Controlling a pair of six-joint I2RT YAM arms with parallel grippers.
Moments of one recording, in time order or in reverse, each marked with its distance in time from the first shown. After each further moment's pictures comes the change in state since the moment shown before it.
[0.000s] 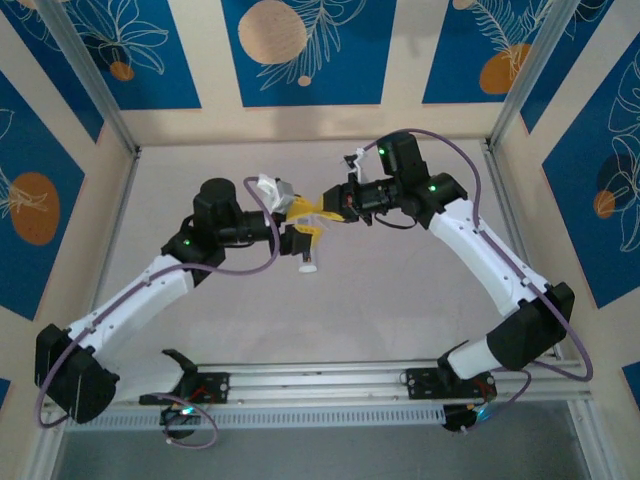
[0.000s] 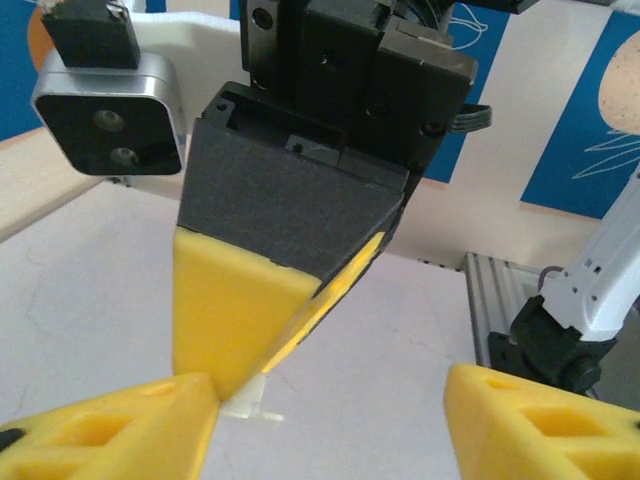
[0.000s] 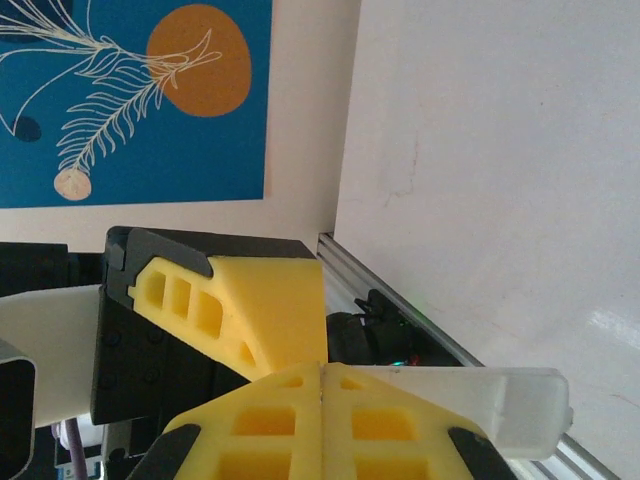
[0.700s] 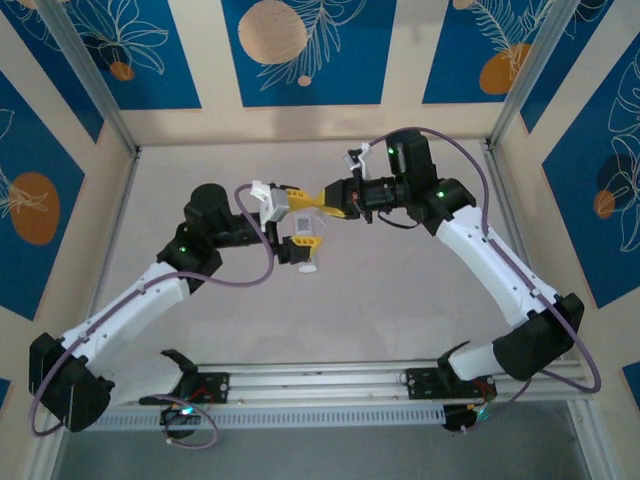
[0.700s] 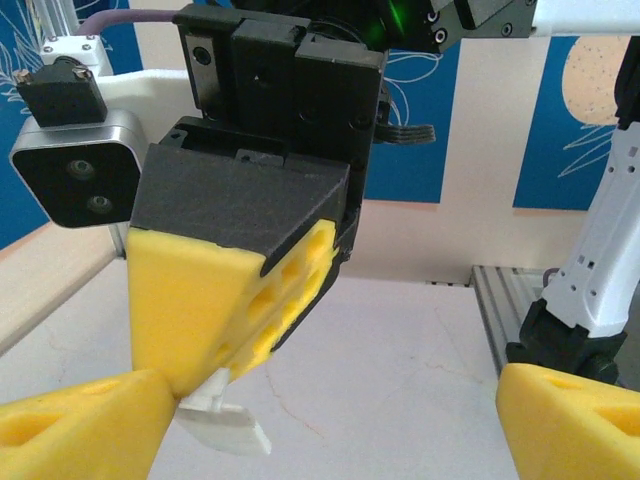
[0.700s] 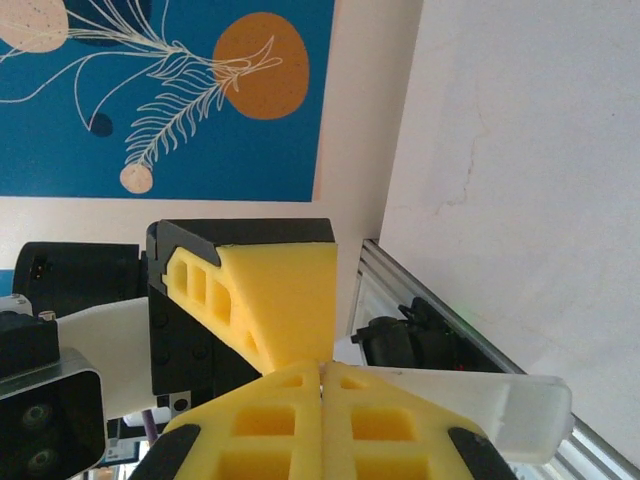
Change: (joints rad) left arm -0.008 -0.049 -0.035 0.100 0.023 0.106; right arm -0.003 -0.061 -0.035 0.124 -0.045 0.097
